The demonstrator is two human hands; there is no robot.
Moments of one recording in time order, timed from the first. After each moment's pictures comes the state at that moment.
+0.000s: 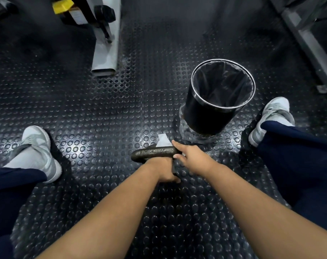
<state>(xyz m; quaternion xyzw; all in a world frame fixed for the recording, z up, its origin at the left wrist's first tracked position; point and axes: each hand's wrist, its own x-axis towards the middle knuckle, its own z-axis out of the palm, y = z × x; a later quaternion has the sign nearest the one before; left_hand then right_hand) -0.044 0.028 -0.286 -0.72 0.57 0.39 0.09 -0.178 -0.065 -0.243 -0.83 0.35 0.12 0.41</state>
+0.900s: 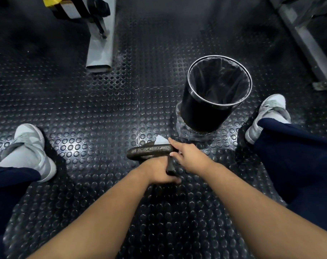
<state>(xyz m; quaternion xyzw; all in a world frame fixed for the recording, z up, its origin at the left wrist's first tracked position) -0.045 0.044 -0.282 -0.71 0.54 0.44 -0.01 -0.179 -0.063 -0.246 -0.83 0.35 0.09 0.42</state>
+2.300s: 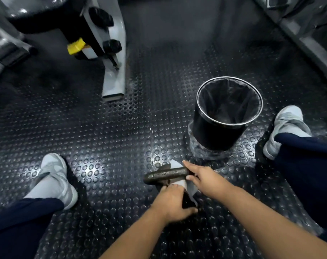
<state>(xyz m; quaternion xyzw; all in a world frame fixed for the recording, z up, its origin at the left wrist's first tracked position) -0.051 0.073 -0.290 -0.74 0.58 0.34 0.00 -0.177 -0.069 -0.271 -0.84 0.34 0.08 0.42</state>
